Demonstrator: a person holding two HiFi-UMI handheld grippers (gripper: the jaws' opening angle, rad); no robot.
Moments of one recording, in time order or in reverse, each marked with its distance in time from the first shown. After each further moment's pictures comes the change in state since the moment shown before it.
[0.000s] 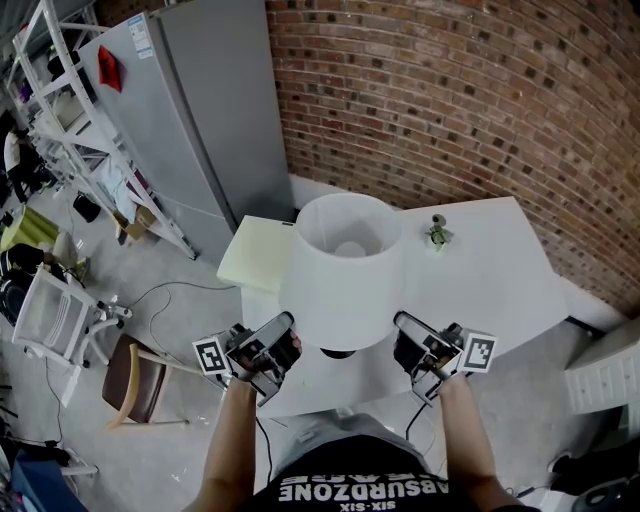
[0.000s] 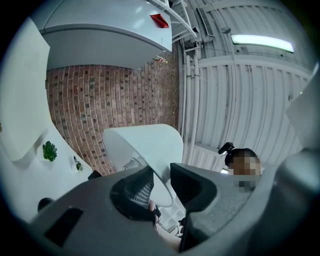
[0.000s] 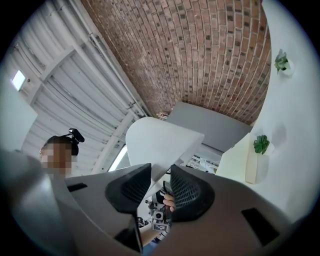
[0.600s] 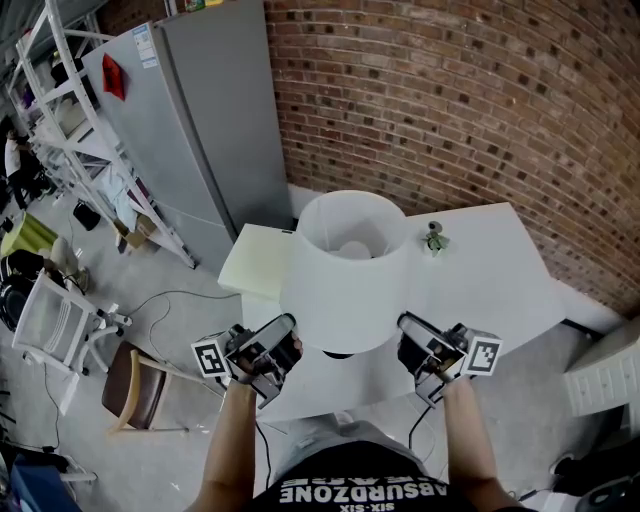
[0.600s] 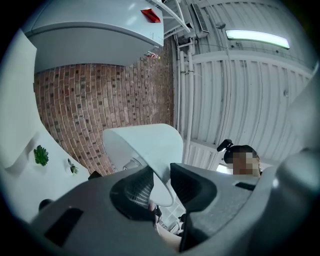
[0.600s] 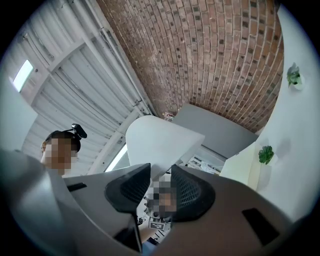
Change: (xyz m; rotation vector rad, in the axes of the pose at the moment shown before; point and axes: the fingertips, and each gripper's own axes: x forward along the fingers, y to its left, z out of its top) left arm 0.016 -0.026 -0.001 0.046 0.032 -0.037; right arm 0.002 0.030 0.007 -0.092 0.005 0.022
